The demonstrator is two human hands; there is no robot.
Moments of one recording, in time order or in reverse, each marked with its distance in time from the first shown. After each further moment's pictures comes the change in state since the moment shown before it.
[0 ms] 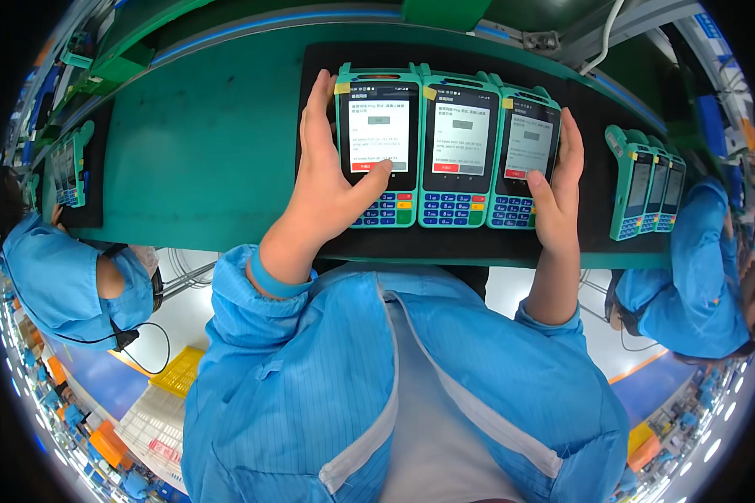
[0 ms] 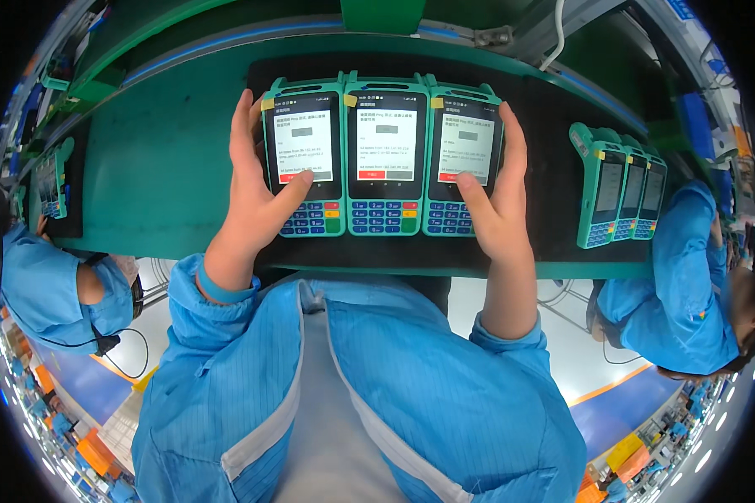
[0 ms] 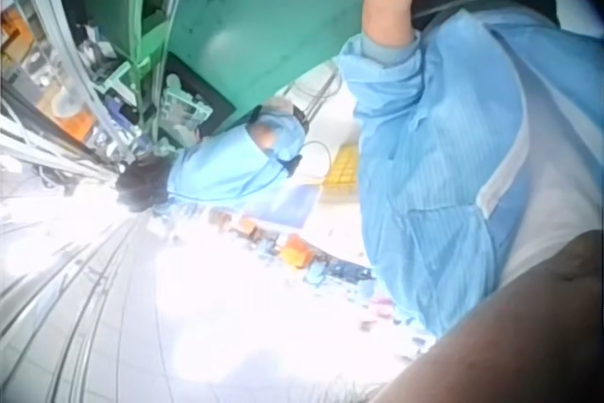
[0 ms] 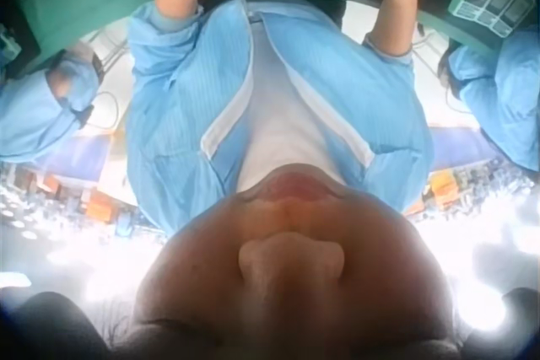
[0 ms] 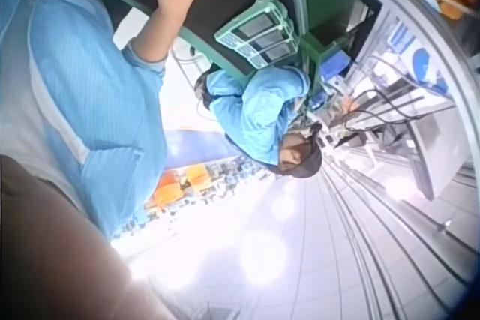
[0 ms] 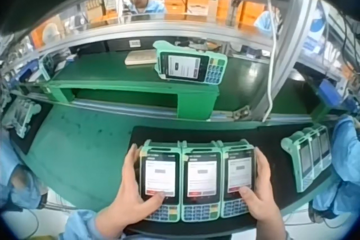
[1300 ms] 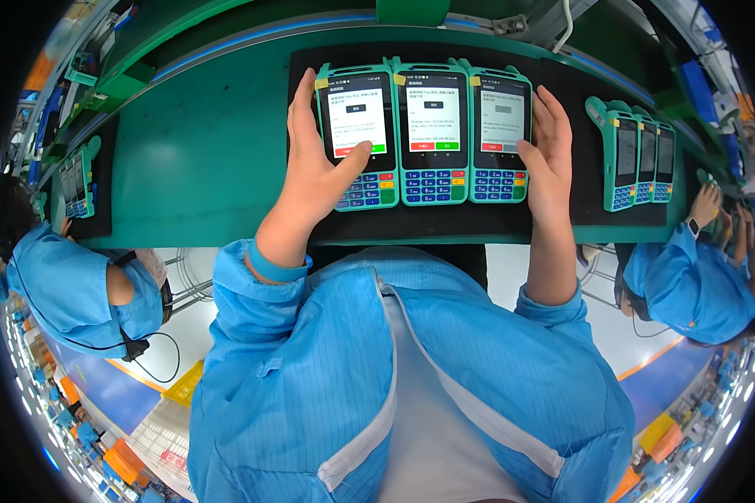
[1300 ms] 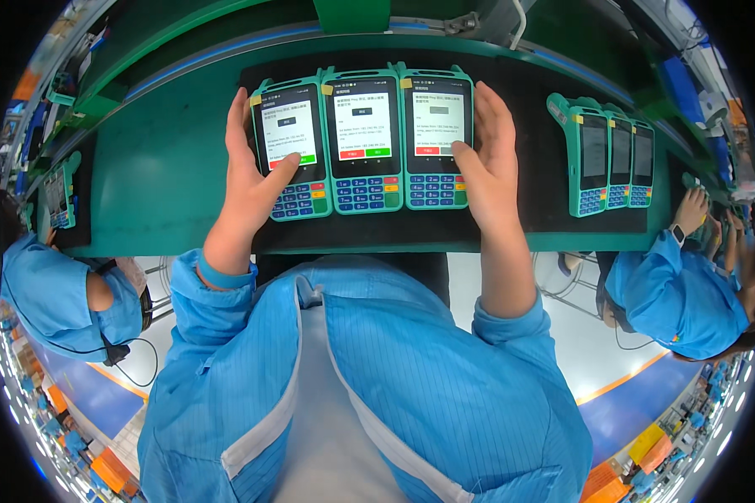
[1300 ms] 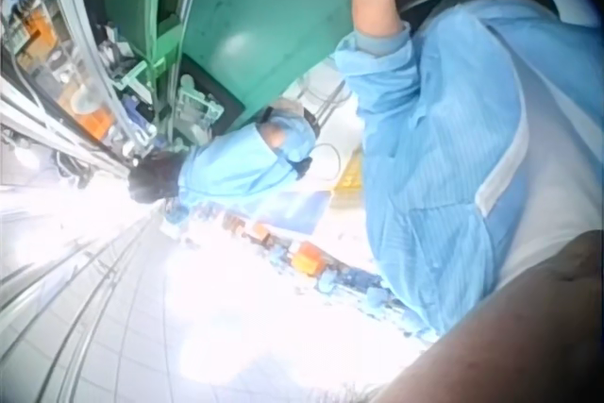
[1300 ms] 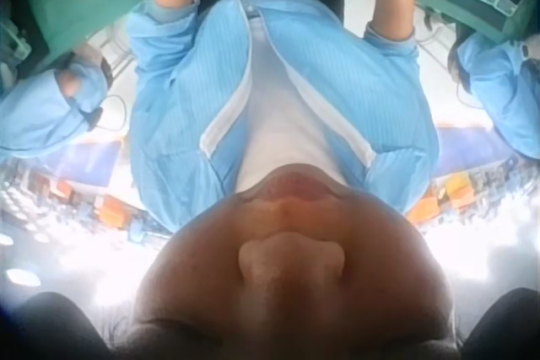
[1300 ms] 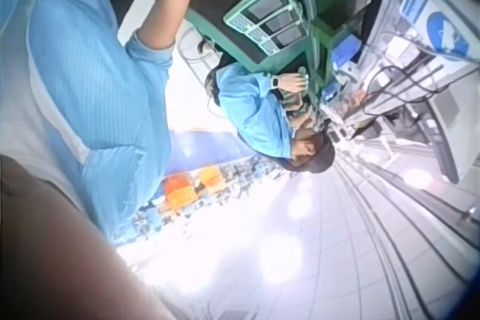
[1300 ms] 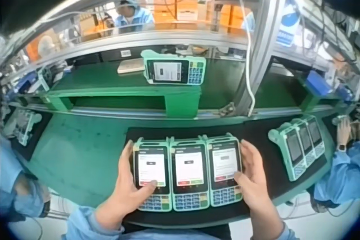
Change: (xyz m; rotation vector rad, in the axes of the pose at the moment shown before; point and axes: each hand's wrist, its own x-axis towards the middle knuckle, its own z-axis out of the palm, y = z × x) left_hand 0.002 -0.002 0.002 -0.006 0.029 0.012; right_hand -0.006 0.002 -0.003 0.219 0.123 0.052
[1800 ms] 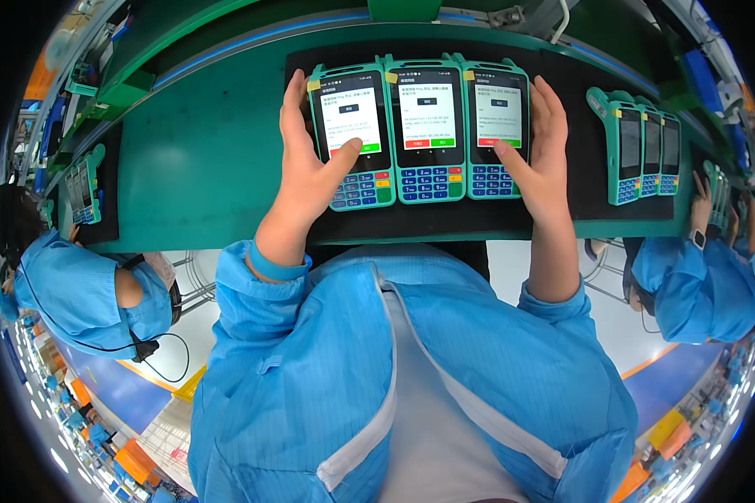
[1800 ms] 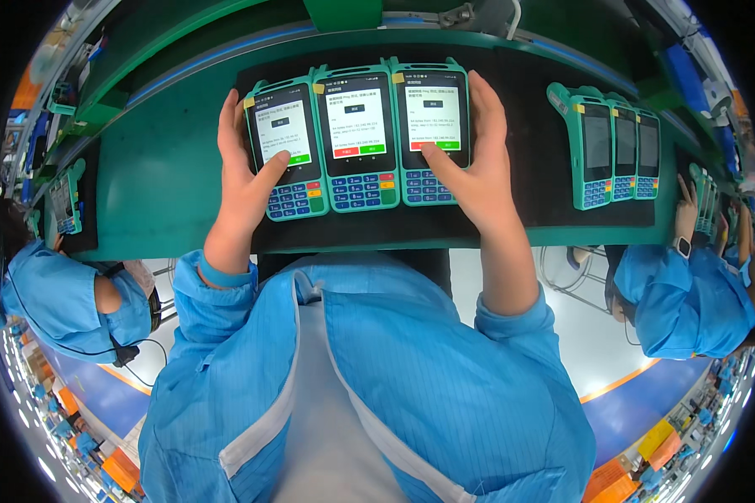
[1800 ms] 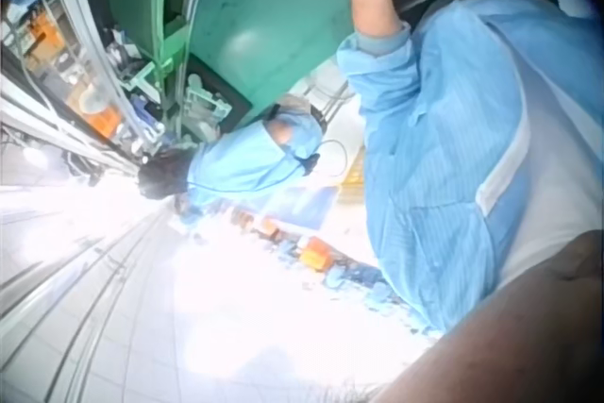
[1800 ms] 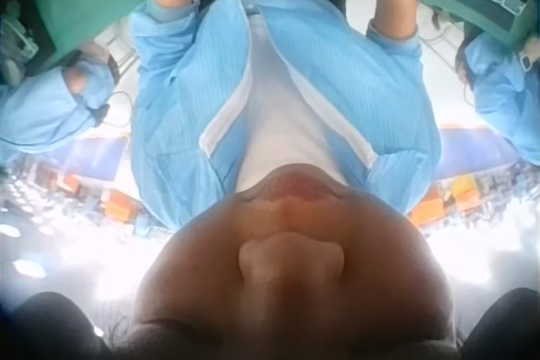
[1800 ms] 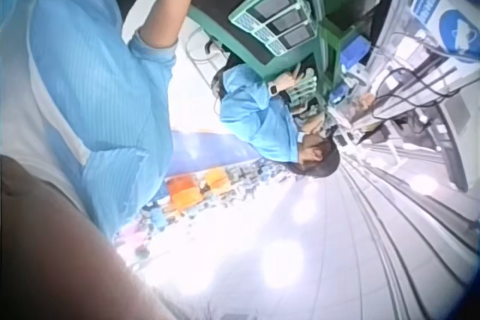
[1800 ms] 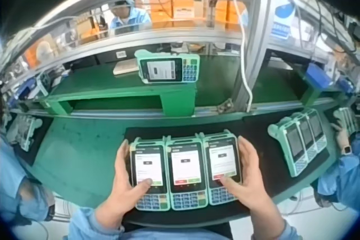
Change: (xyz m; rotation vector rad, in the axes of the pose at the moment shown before) left_hand 0.000 0.000 0.000 -0.142 0.009 -0.044; right_hand -0.001 0.001 0.002 -0.172 -0.042 -0.116
